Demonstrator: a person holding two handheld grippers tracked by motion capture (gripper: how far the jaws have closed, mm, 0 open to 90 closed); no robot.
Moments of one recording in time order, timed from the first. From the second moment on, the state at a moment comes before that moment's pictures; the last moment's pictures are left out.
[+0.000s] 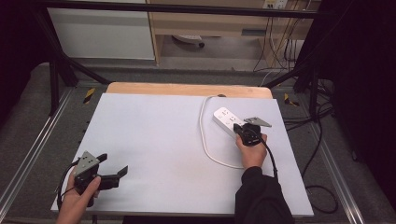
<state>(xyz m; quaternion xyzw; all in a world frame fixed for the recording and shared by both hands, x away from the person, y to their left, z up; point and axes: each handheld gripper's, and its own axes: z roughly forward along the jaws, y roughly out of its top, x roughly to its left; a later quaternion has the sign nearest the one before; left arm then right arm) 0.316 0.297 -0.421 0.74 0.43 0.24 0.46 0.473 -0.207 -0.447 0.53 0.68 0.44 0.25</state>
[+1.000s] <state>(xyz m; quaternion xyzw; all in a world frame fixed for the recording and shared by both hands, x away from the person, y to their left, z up) 0.316 0.297 -0.421 0.74 0.44 0.24 0.46 0.471 -0.211 -0.434 0.53 0.68 0.44 0.24</state>
